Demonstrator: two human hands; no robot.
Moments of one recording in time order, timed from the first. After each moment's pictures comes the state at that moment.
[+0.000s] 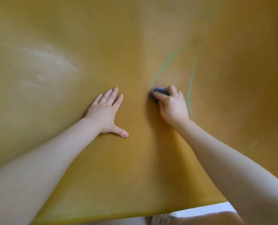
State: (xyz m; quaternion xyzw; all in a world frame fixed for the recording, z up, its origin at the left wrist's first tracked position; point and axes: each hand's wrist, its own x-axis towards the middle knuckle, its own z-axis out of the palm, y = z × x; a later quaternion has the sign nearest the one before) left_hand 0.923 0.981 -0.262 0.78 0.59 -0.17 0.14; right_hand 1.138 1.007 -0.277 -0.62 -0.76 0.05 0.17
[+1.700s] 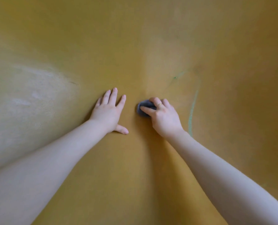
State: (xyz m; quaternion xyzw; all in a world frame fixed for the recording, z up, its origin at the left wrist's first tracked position) left_hand 0.947 1.038 -0.252 0.73 0.66 -0.15 0.11; right_hand 1.132 1.057 -0.275 -0.48 -0.87 -0.01 0.14
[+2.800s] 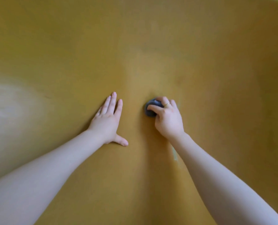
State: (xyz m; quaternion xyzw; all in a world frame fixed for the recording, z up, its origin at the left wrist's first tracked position) left_hand 0.991 1.060 -0.252 0.74 0.64 -0.09 0.17; right_hand 1.188 1.099 -0.275 -0.52 -0.82 -0.03 0.24
